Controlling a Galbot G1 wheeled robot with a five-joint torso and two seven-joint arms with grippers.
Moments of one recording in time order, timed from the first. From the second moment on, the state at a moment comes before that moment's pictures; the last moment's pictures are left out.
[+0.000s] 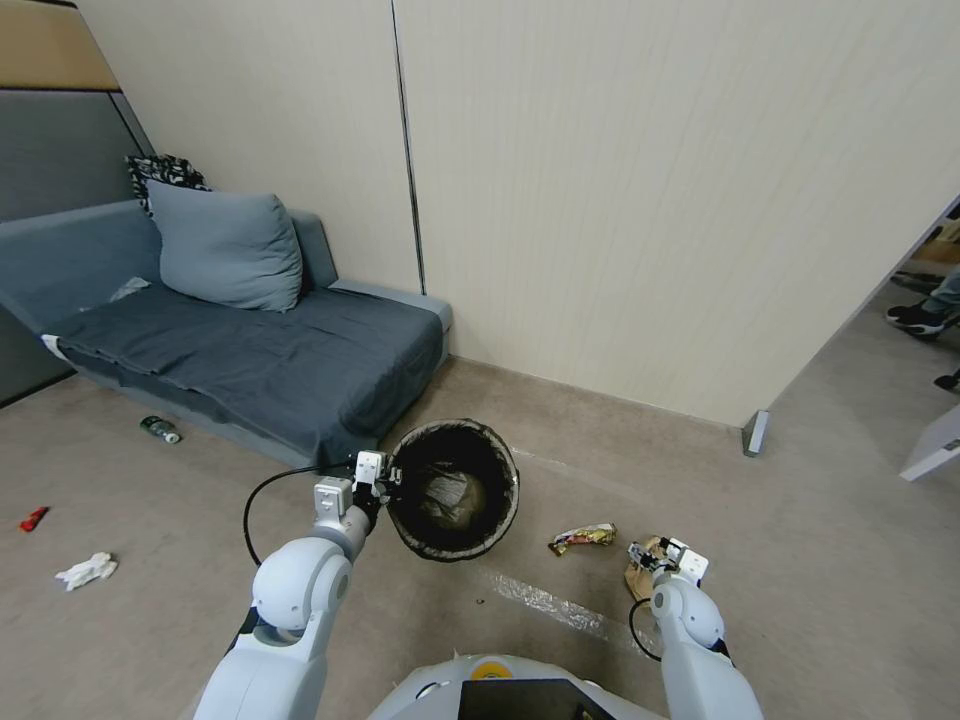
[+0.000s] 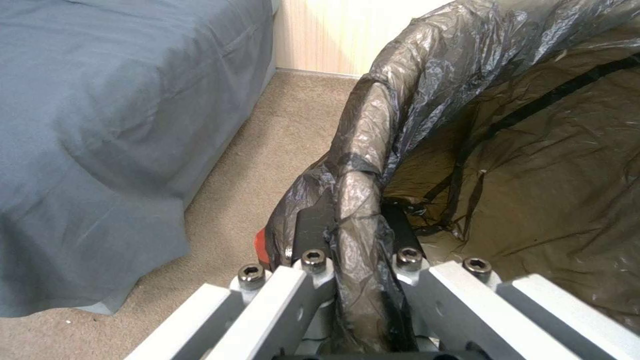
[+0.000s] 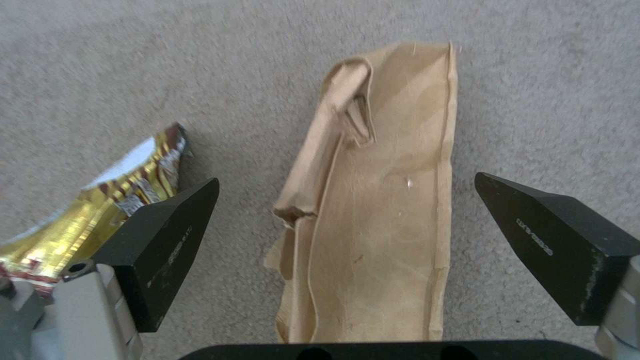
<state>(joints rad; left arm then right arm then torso) 1.41 -1.35 -0.50 -2.24 -0.24 0.70 0.03 -1.36 1.50 0.80 1.57 0.44 -0.49 0.31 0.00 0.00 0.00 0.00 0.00</state>
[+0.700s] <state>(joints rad) 1.41 -1.35 -0.50 -2.23 -0.23 0.70 0.03 -1.21 1.50 0.79 1.29 0.31 -0.44 0.32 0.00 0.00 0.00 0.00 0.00</state>
